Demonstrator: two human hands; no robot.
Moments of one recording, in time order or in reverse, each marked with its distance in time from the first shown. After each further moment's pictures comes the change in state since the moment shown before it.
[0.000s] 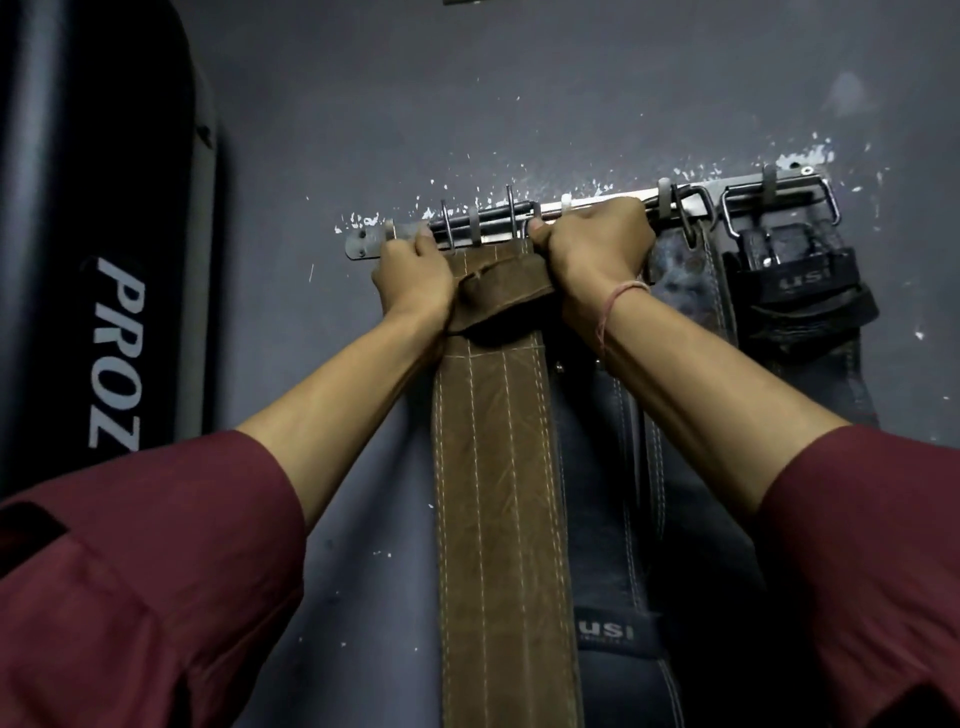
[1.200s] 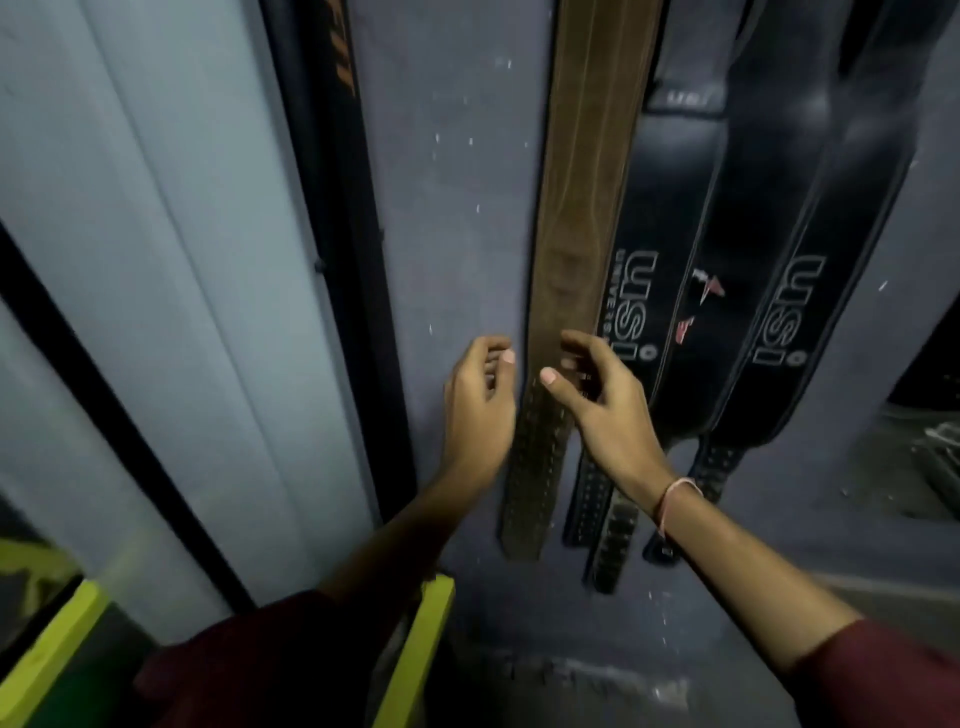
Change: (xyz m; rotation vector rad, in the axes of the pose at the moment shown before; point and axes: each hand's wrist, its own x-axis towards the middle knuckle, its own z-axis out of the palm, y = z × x) left_hand -0.455 -0.174 -0.272 0.035 -0.428 -0.365; right_hand -0.486 0.145 -0.192 -0.203 -0.720 0.324
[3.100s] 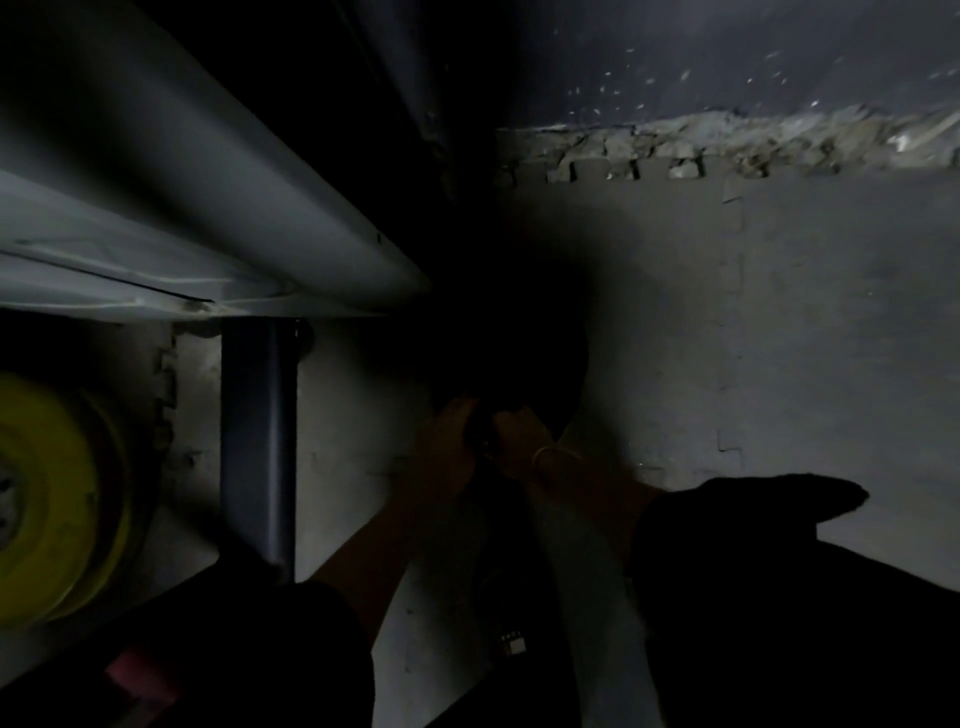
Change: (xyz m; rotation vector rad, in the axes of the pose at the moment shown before) left_hand -0.626 -0.848 0.006 0.671 -0.942 -0.847; right_hand -0.557 0.786 0.448 -0.416 -1.119 0.943
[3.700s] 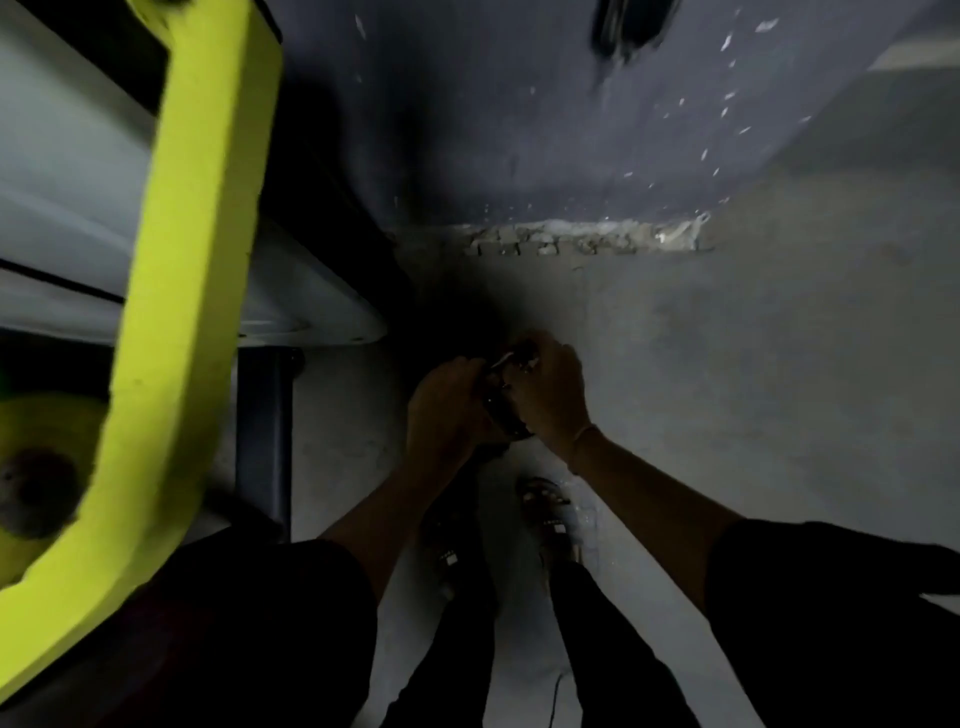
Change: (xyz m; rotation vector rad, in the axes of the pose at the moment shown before) left_hand -0.219 0.285 -0.151 0.010 0.223 0.369; right_hand -0.345 -0.036 -0.188 0.637 0.770 -0.125
